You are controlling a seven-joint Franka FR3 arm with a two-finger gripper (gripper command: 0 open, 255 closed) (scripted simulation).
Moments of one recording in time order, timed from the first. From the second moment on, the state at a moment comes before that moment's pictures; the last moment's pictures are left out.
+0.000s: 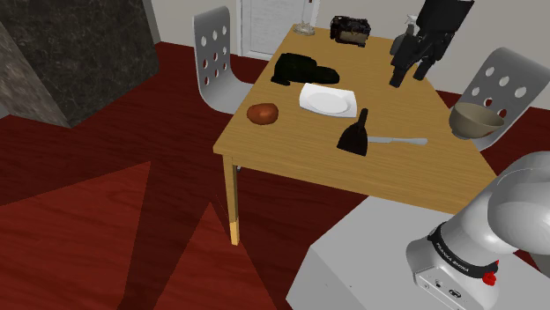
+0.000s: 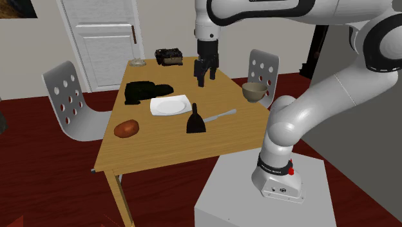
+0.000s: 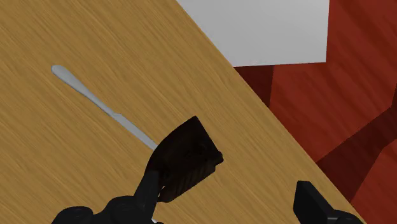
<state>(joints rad) 0.00 -0.79 -0.01 -2.39 -0.01 1.60 0.11</state>
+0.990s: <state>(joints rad) 0.05 -0.76 -0.40 -2.62 -0.25 1.84 -0.59</state>
